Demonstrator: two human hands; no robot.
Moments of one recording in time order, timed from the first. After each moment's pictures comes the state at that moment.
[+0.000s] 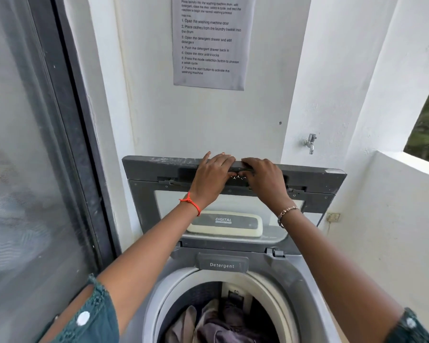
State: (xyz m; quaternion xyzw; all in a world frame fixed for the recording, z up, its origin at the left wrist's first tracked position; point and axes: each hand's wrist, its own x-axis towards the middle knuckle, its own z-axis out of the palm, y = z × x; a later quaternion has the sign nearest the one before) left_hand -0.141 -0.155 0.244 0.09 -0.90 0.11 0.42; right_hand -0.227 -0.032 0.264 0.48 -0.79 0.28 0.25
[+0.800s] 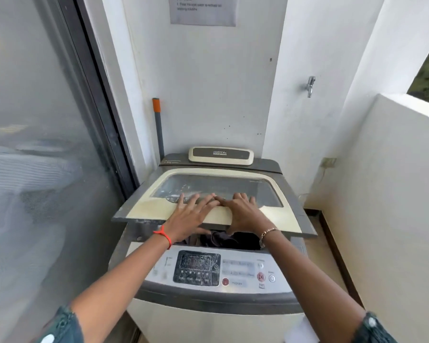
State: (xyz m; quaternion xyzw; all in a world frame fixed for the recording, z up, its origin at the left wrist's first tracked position) left_hand 0.041 -0.007 0.082 0.13 -0.99 0.11 -0.01; right_hand -0.102 0.116 0.100 0.59 -0.81 0.05 -0.05
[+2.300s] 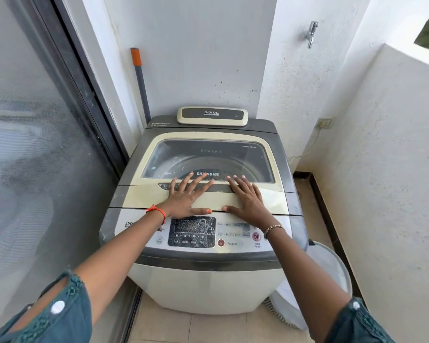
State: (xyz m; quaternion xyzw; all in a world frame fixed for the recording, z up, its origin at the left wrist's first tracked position) left_hand 0.040 -0.013 0.021 0.15 -0.98 -0.10 -0.09; right_hand -0.105 0.156 0.007 0.52 -0.81 0.24 -0.10
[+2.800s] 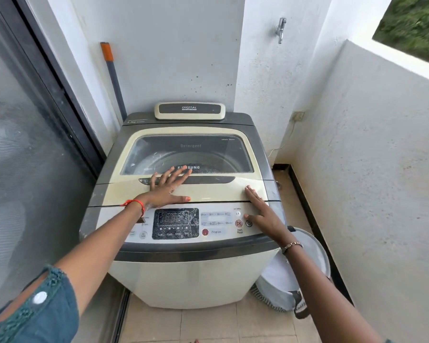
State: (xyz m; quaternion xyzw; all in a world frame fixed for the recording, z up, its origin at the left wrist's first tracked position) left_hand 0.043 -0.020 0.025 0.15 -0.95 -0.25 -0.08; right_hand -0.102 0.251 0.001 0.40 -0.79 0.40 -0.23
